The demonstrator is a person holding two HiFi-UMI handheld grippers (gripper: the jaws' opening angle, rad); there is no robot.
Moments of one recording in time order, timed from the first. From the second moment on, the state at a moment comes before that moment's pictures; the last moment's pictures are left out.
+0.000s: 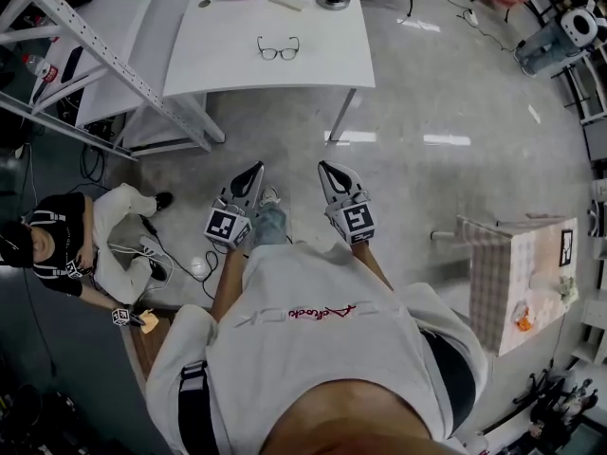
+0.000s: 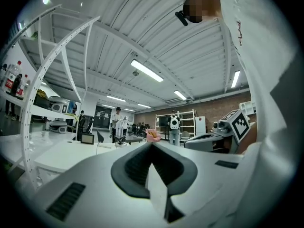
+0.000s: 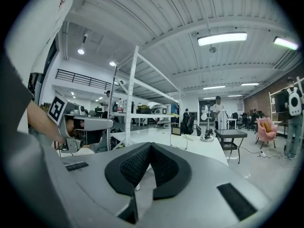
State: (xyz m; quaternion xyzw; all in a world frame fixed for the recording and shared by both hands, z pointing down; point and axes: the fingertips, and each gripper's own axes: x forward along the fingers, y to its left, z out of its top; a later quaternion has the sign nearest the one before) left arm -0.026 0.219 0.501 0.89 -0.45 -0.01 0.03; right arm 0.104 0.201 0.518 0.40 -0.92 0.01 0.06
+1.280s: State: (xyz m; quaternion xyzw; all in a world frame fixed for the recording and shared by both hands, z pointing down) left arm -0.128 0.007 0.501 0.92 -0.39 -0.02 0.04; right arm 0.009 -0.002 0.508 0.46 -0.88 -0.01 0.09
